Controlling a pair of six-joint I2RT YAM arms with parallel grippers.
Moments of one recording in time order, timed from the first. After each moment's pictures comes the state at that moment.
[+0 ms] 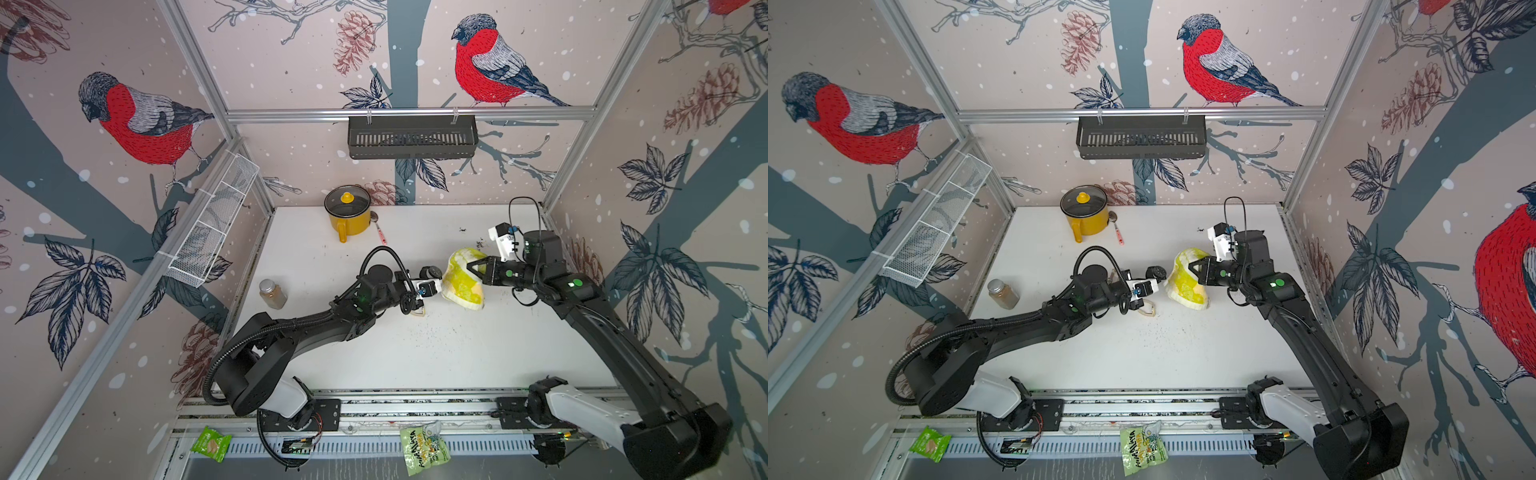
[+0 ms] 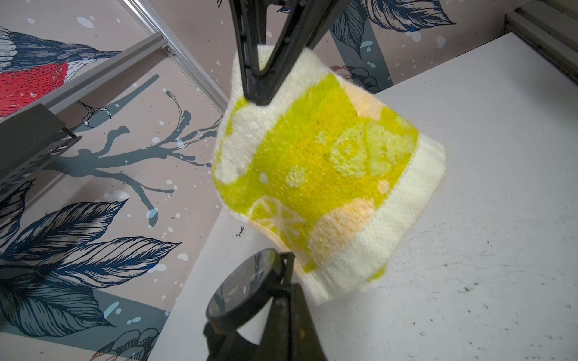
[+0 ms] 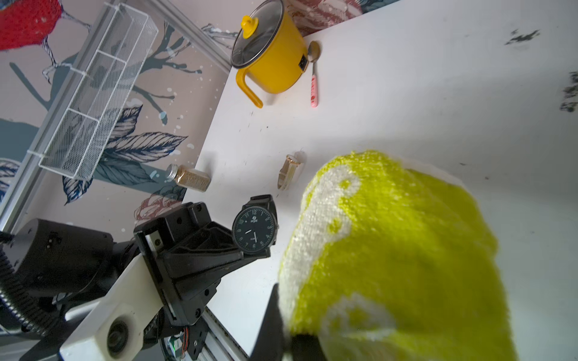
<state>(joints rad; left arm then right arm) -0.78 1.47 0.71 0.58 0.37 0.71 0.35 1.08 1.02 -0.57 -0.52 0.44</state>
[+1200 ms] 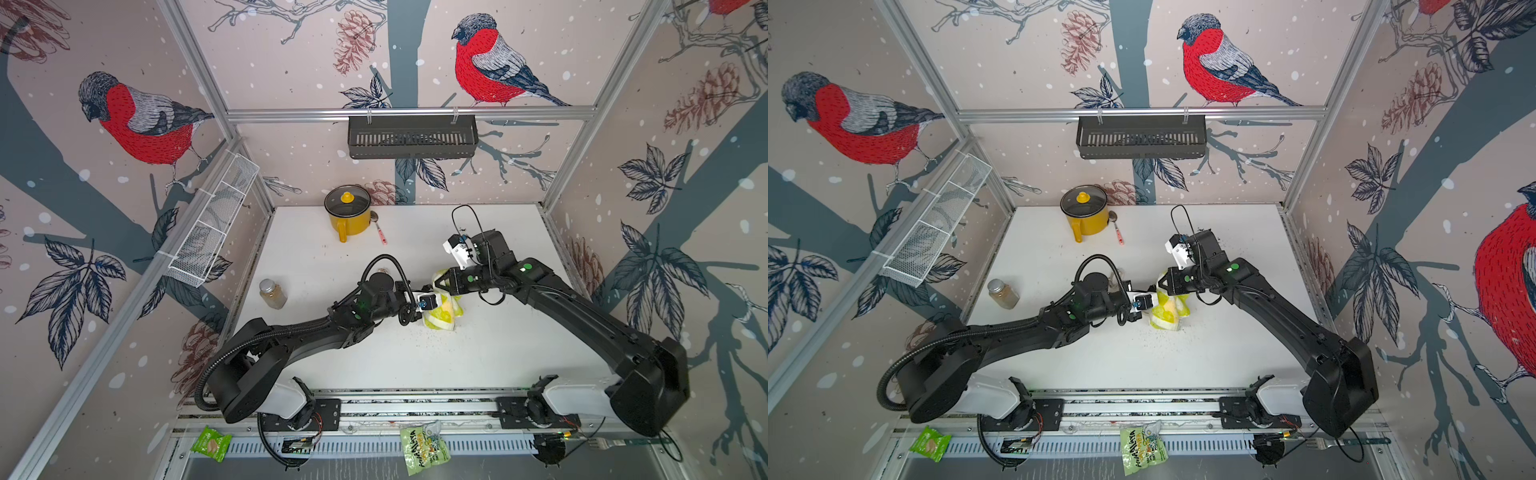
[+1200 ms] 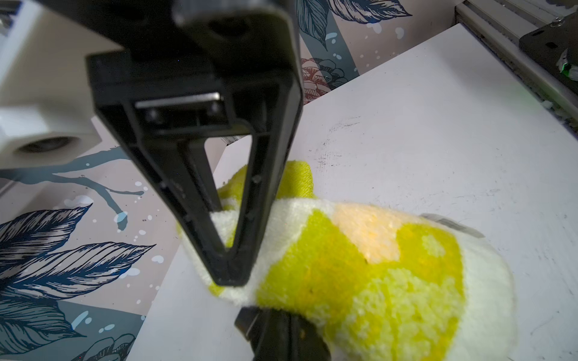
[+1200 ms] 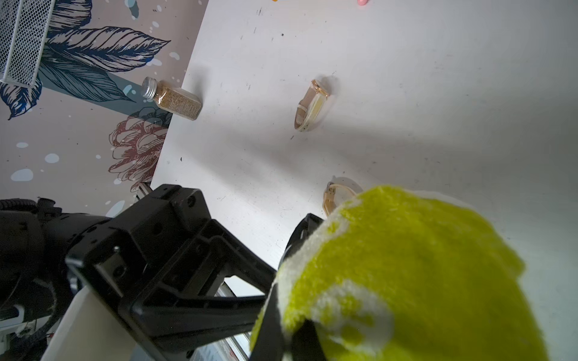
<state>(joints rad) -0.82 1.42 0.65 0.50 0.37 0.74 0.57 1.33 1.10 -0.62 -0.49 0.39</state>
